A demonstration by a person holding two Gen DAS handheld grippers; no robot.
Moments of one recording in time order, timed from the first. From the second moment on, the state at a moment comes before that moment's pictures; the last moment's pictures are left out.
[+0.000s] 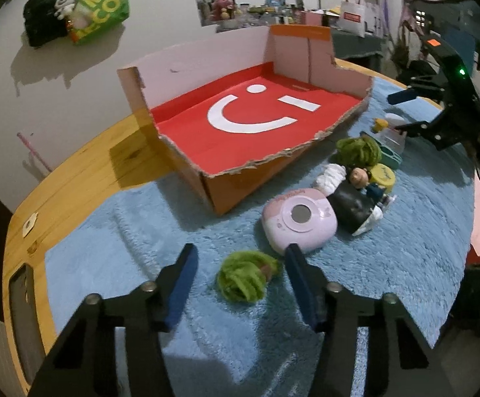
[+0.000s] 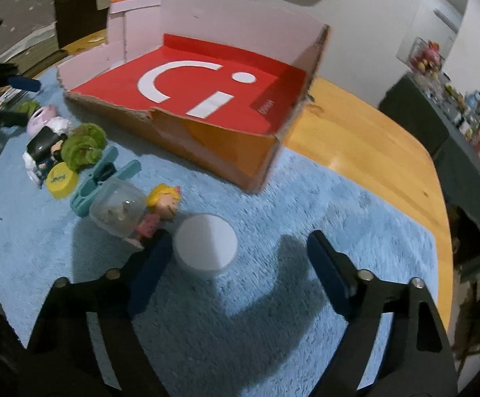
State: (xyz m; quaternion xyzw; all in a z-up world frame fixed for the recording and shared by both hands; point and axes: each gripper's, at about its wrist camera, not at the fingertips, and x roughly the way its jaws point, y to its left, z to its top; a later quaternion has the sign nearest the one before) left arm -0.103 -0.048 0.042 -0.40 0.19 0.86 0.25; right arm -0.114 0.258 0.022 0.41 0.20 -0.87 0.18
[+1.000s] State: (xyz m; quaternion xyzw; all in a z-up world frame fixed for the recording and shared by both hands) left arm -0.086 -0.042 0.101 -0.33 0.06 0.92 0.19; right arm -0.087 0.233 0.088 0.33 0.10 -0.92 0.18
